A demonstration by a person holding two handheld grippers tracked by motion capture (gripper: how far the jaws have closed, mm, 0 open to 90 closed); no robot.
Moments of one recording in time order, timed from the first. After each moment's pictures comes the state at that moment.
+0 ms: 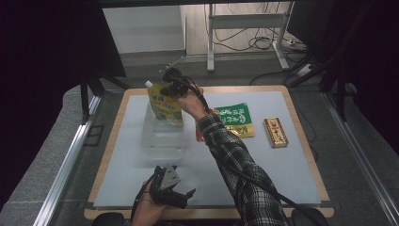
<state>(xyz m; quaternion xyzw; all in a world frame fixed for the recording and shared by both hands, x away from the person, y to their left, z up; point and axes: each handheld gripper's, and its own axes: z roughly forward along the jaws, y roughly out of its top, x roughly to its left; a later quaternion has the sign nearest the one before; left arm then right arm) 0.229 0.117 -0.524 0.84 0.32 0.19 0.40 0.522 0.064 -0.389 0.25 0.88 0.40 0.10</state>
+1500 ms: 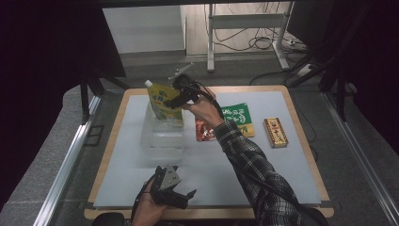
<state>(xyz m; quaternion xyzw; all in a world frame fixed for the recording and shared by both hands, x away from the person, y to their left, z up) 0.230 0.116 -0.527 0.84 0.31 0.18 0.41 0.498 0.028 -0.387 0.19 0.89 0.40 0.12</state>
